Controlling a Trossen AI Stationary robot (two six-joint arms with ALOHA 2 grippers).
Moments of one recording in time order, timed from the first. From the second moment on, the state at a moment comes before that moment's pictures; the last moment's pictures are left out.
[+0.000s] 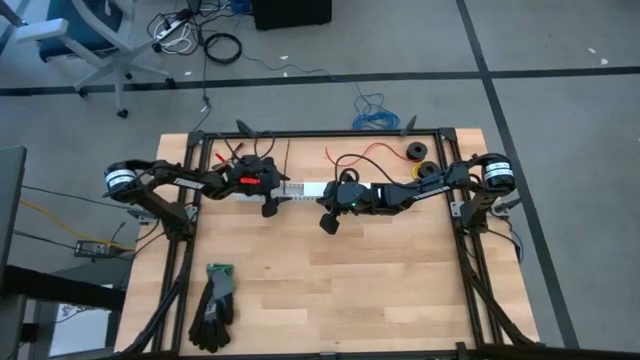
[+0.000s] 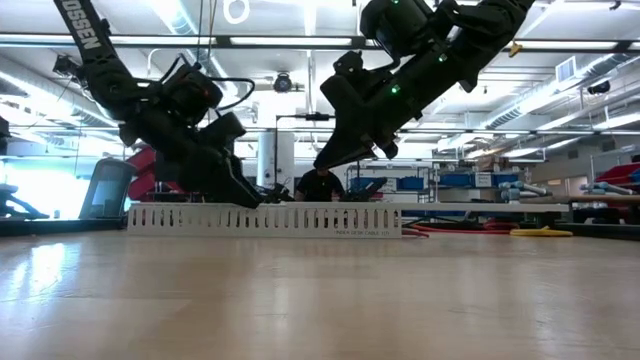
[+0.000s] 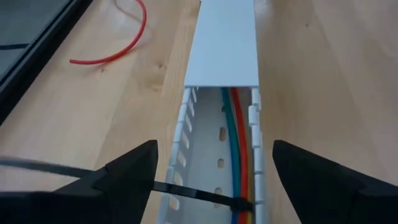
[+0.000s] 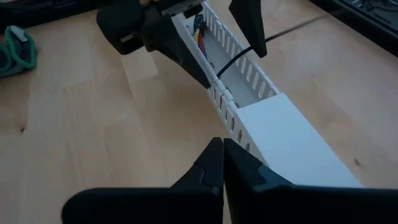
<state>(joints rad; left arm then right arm) 0.48 1.49 0.43 0.48 0.22 0.33 -0.02 1.75 0.96 0.24 0.27 0.27</state>
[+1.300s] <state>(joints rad) 0.48 1.63 0.43 0.56 0.22 0.37 -0.20 1.95 1.05 0.21 0.04 0.40</state>
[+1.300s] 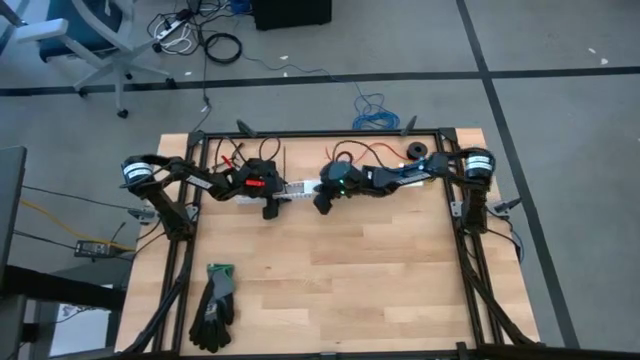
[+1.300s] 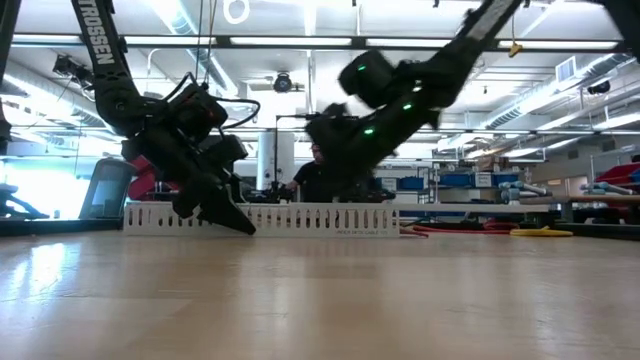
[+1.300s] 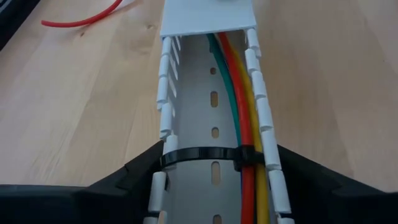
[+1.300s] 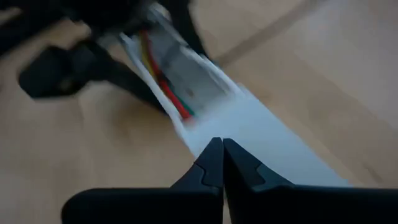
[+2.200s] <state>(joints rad) 0.41 1.63 0.43 0.58 0.26 0.36 -0.07 1.78 1.25 -0.18 0.24 0.14</state>
